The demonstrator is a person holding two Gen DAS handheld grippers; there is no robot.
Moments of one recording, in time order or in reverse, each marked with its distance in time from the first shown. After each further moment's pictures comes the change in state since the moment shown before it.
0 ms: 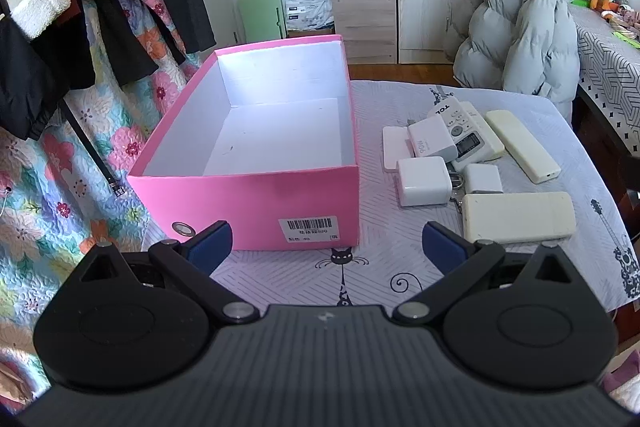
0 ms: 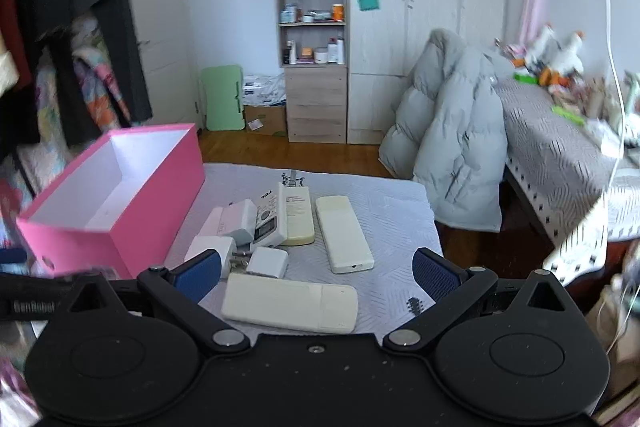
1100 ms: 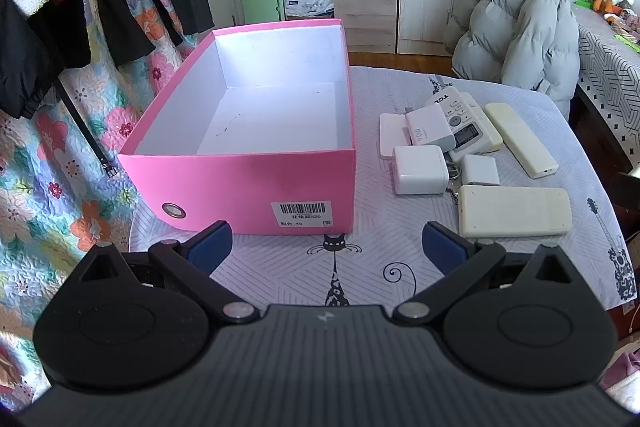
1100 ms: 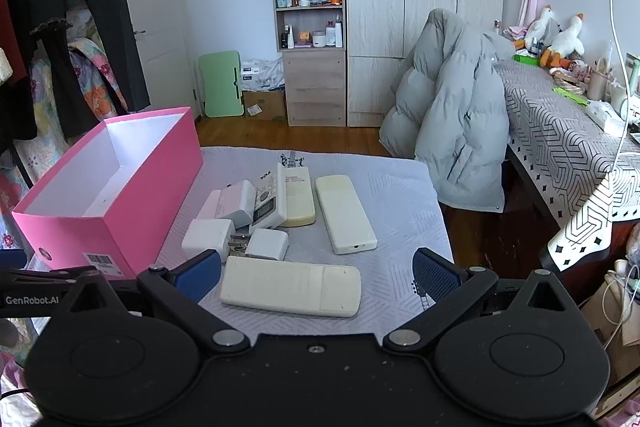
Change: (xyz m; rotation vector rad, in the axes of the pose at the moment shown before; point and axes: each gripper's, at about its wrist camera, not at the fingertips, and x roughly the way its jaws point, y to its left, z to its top) left arm 0.009 0.005 -0.002 -0.036 0.042 -0.018; right arm 0.013 -0.004 -0.007 0.046 0.052 0.008
